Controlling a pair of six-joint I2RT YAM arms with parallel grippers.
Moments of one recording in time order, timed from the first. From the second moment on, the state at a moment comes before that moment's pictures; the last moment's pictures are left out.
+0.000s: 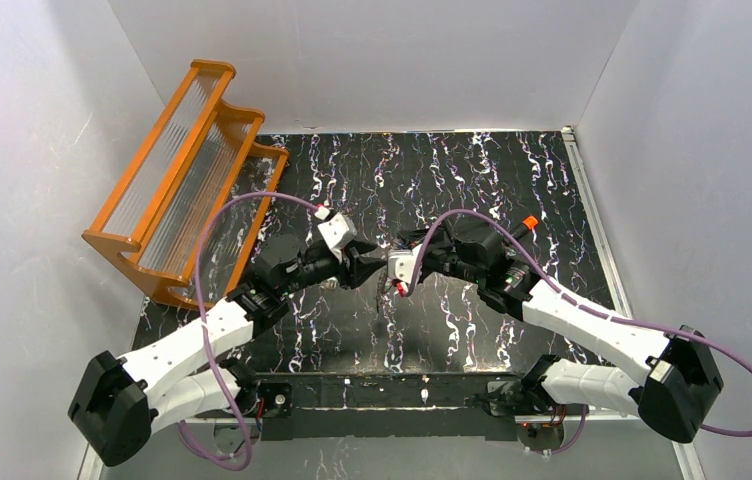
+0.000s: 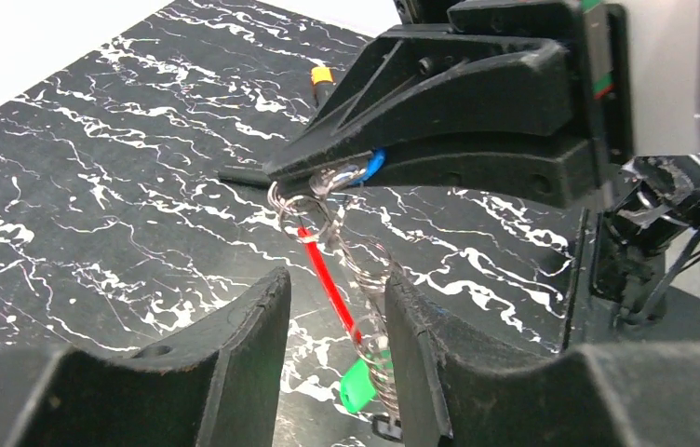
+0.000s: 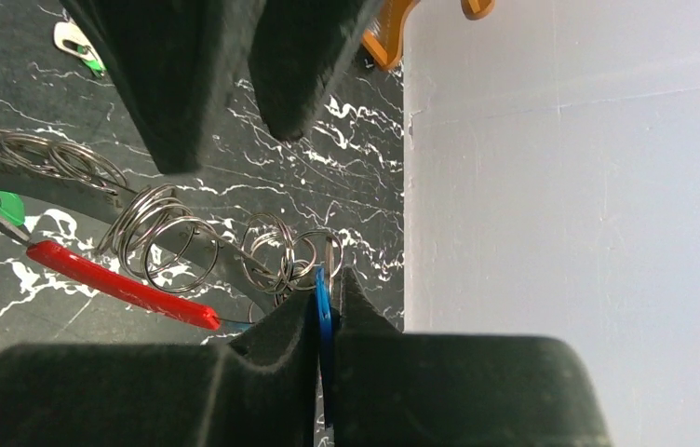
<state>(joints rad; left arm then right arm) -0.72 0.98 0.57 0.36 0.40 -0.05 0.84 1.11 0.75 0.05 -0.24 -1.13</state>
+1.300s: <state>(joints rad) -0.74 1.08 0.67 0.31 0.37 0.14 0.85 1.10 0.94 -0.28 -0.26 -0.95</state>
